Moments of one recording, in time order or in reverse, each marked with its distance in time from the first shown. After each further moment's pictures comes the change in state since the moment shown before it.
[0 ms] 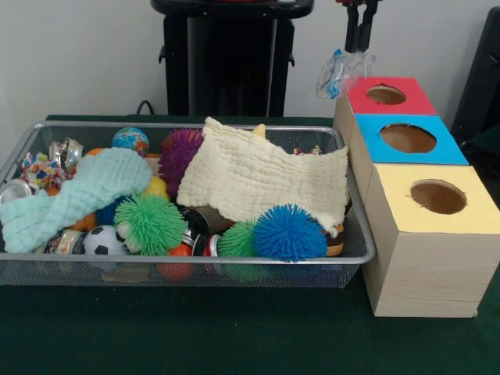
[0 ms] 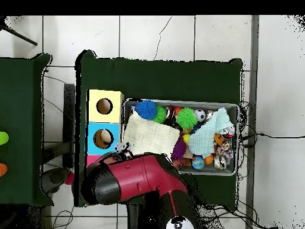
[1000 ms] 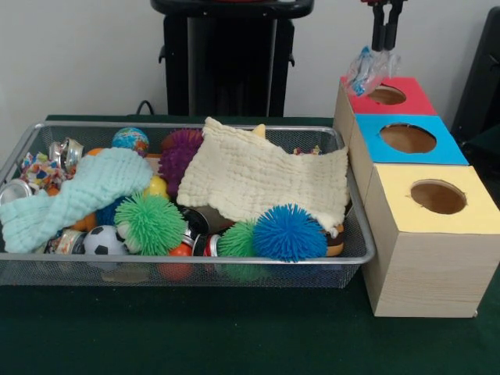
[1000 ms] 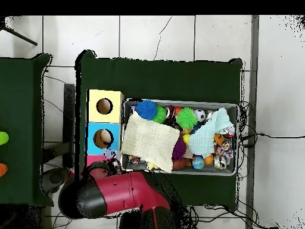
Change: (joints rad) arm 0.150 -0.001 -0.134 0.071 0.134 -0.145 0.003
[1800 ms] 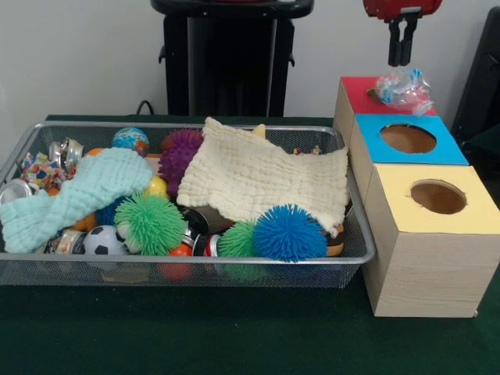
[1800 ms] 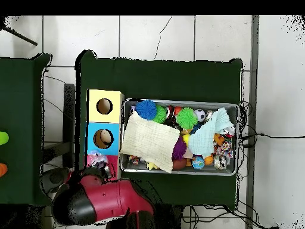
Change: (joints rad) arm 0.137 0.080 -0.104 0.031 0.055 -0.195 0.000
